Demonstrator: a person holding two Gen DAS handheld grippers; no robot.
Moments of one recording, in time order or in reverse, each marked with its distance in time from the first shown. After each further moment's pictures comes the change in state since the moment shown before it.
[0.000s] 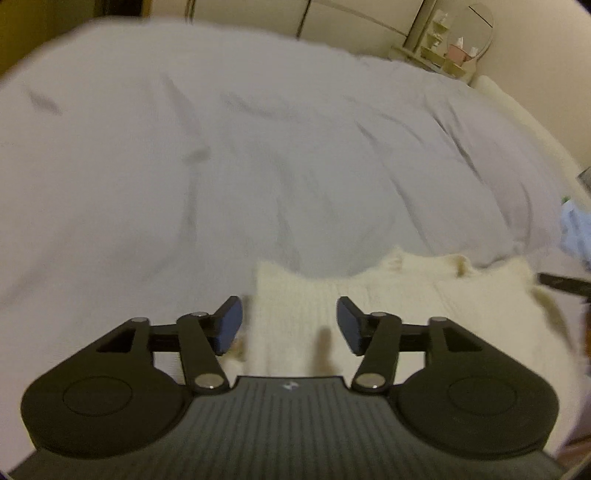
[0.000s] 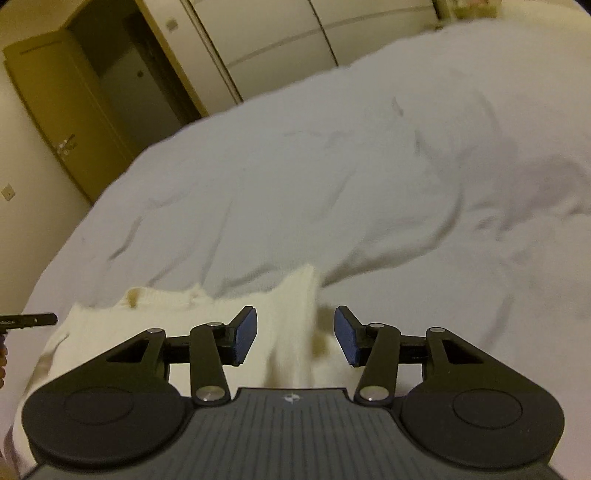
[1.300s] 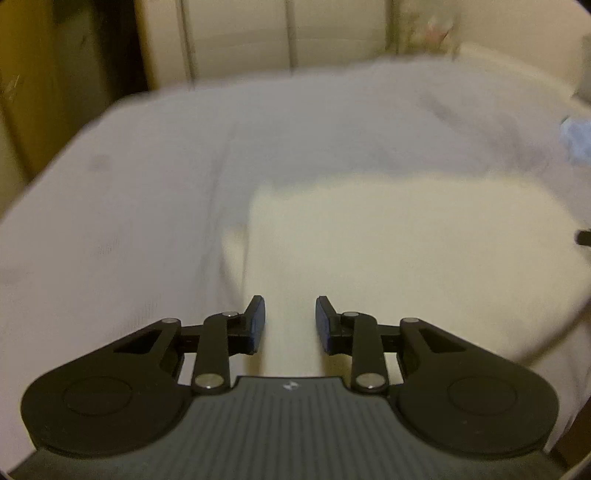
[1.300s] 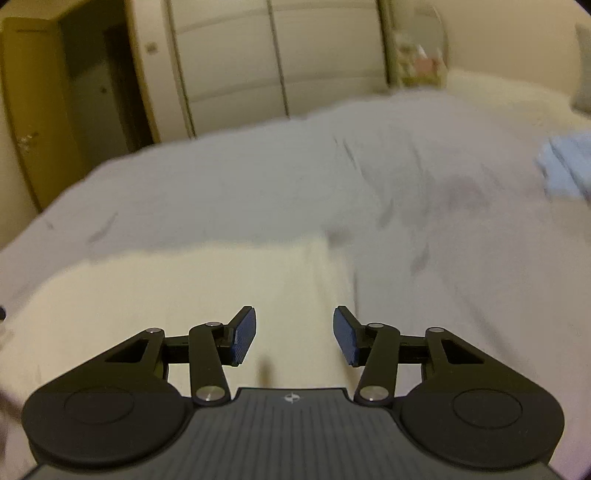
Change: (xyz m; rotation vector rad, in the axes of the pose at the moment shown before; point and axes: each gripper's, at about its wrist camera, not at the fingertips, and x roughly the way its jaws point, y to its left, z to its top) left arm -0.103 -0.068 -0.168 0.232 -0.133 0.319; right arm -0.092 0.103 -0.146 -0.047 -0.159 -0.318
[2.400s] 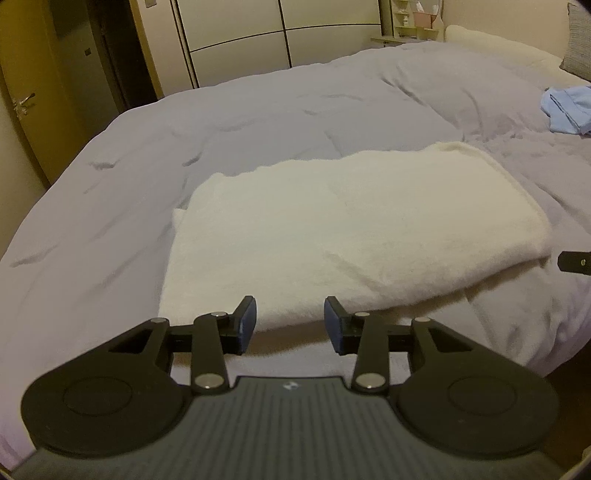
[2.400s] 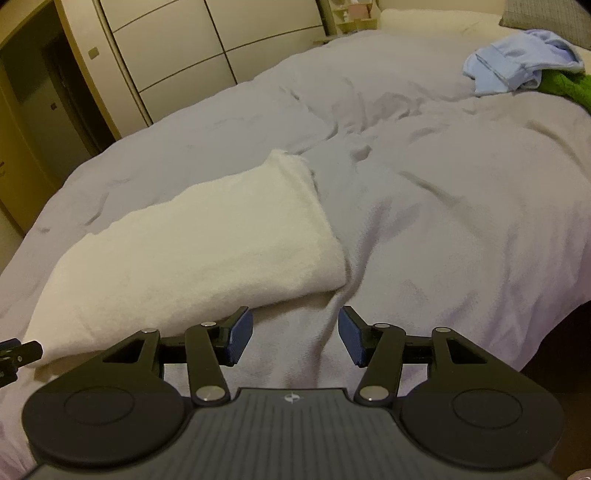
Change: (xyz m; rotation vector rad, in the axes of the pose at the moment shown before) left arm -0.079 -0.110 -0.018 0.093 -0.038 0.027; right arm -0.087 0.007 -0.055 0.215 0.061 -0.033
